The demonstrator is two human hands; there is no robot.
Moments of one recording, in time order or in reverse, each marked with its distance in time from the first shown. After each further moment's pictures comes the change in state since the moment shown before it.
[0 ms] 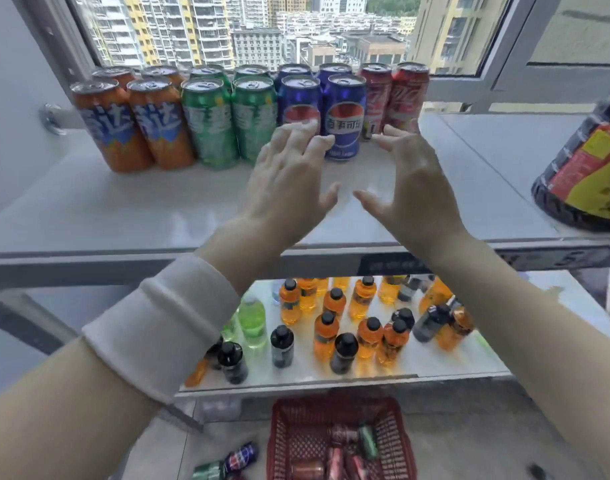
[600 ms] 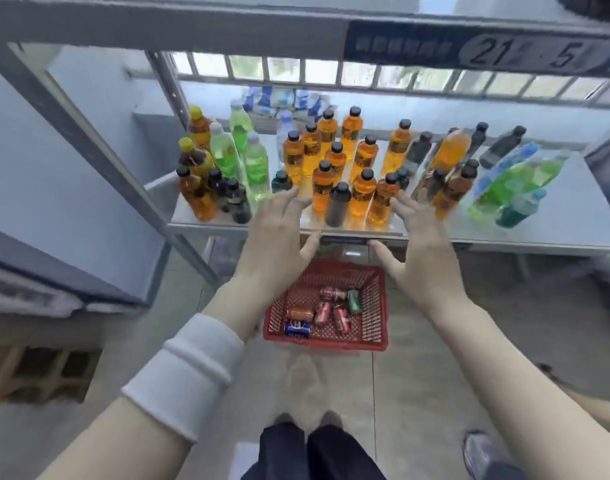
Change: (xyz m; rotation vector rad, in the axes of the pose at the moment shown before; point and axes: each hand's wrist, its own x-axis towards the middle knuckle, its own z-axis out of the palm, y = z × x) left_hand -0.293 0.116 0.057 -0.212 -0.265 -0.336; right_hand -0.320 0.005 -0.040 0.068 -0.332 0.150
